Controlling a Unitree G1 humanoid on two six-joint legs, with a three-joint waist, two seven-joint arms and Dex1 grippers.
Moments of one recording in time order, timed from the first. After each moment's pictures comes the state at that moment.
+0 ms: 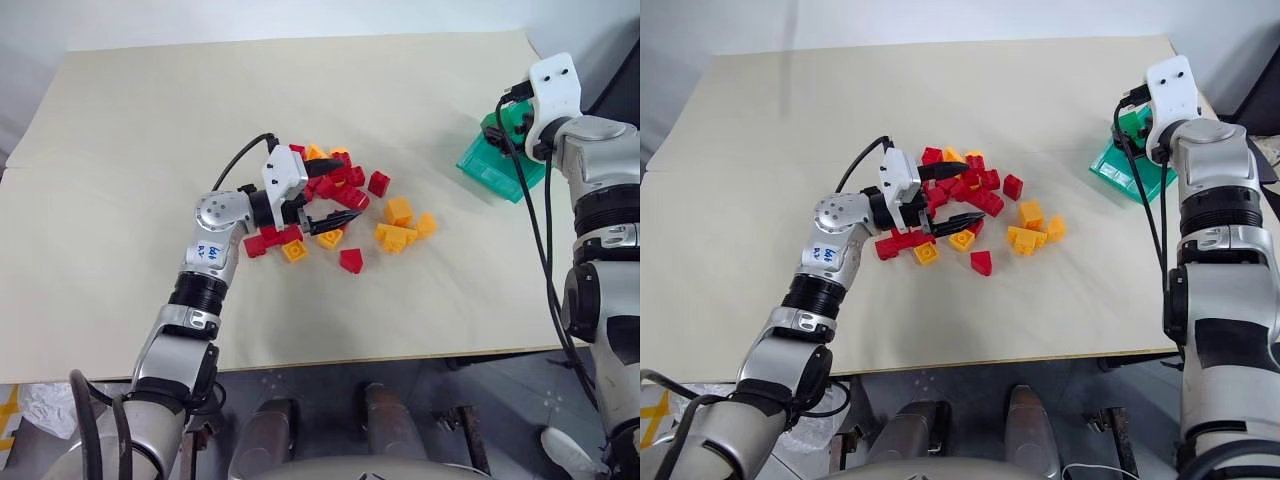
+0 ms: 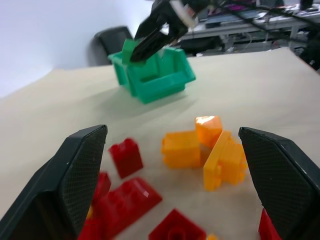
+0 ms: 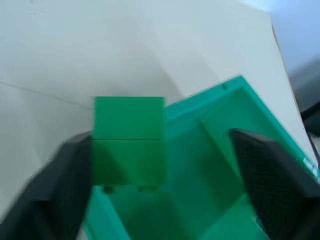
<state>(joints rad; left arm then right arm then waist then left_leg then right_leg) -0.82 0.27 -0.05 0.53 -0.21 -0.12 -0.98 -1.25 -0.67 0.03 1.00 -0.03 0.41 0.48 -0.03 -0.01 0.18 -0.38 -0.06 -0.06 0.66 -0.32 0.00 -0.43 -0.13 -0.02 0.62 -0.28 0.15</state>
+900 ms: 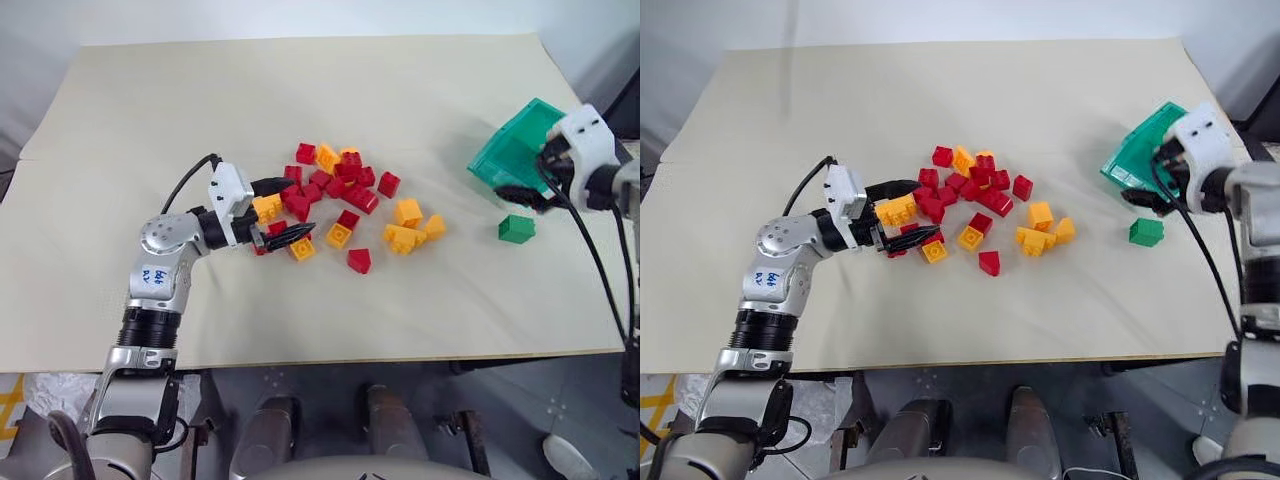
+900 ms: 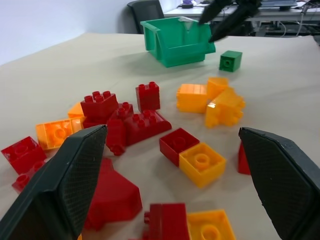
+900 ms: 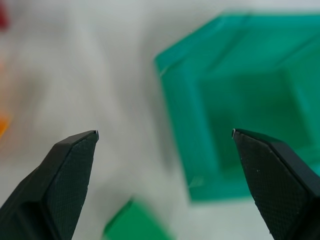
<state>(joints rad) -0.59 0.42 0.02 0.23 -0.32 0.07 -1.02 -0.73 -1.01 -0.01 0.29 0.11 0.75 0.97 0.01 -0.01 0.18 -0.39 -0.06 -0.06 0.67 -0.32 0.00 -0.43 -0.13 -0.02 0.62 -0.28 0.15</state>
